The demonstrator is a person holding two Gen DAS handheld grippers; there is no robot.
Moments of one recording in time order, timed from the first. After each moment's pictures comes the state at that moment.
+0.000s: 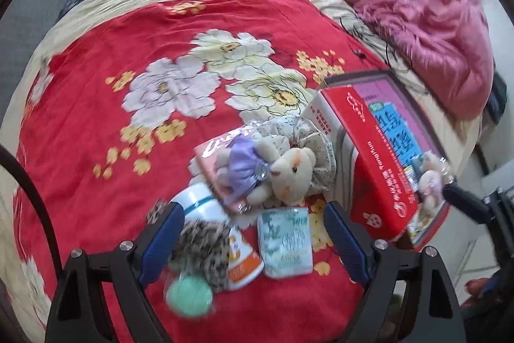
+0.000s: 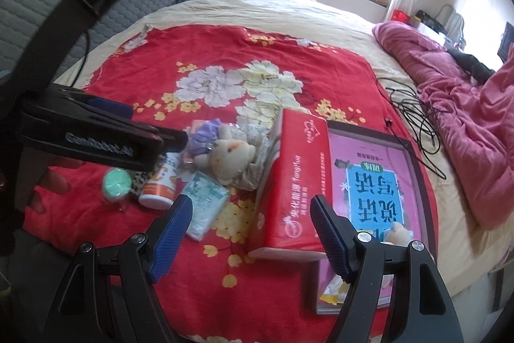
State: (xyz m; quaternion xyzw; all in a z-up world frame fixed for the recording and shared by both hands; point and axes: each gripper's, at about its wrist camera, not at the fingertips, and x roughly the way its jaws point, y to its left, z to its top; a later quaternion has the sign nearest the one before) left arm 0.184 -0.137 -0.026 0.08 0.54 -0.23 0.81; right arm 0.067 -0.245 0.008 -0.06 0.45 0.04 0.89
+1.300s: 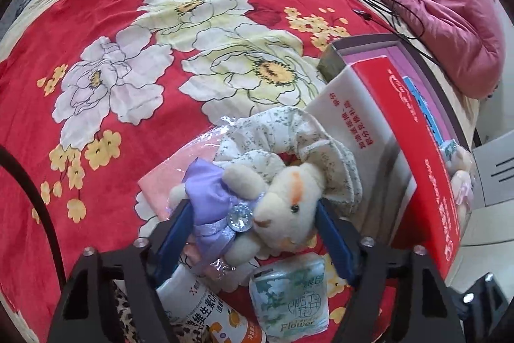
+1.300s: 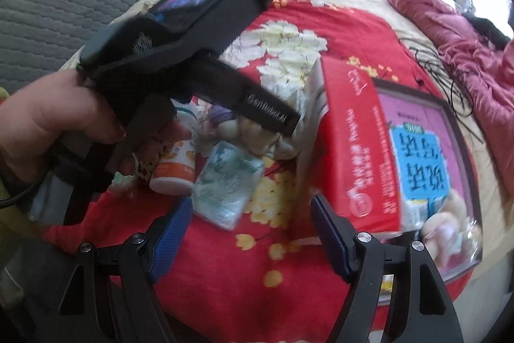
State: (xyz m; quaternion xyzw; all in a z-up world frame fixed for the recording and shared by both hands) left arm 0.243 -0.180 -0.099 0.09 0.59 -0.27 0.75; right arm 0.083 -0.208 -0.051 -0.01 0.51 0.04 0.86
